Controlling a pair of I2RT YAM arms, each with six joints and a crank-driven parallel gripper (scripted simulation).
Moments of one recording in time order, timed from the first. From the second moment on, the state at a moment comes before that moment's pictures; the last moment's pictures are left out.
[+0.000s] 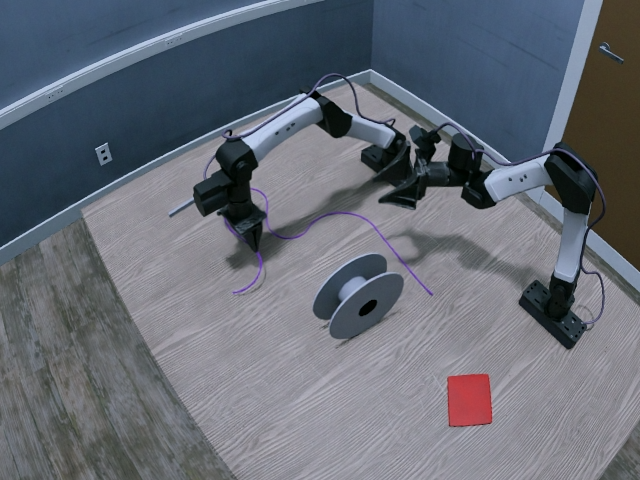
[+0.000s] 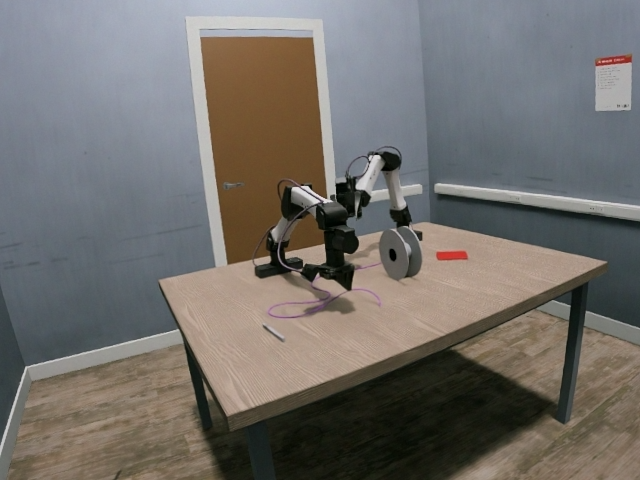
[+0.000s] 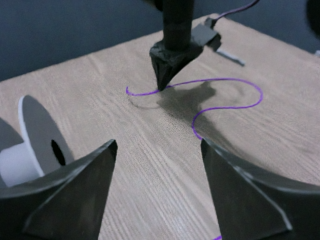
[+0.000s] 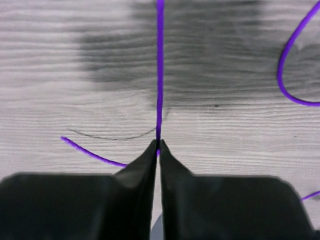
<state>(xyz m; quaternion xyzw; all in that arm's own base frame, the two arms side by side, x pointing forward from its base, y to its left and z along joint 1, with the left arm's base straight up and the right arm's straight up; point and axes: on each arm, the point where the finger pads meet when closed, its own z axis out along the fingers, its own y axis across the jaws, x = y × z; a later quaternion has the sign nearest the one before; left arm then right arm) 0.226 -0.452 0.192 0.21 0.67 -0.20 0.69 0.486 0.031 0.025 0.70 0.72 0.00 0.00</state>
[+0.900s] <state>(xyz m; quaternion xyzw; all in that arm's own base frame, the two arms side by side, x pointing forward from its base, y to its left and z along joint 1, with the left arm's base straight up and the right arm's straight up) 0.270 -0.361 0.189 0.09 0.74 -0.07 0.66 0.530 0.125 0.073 0.37 0.89 0.19 0.21</state>
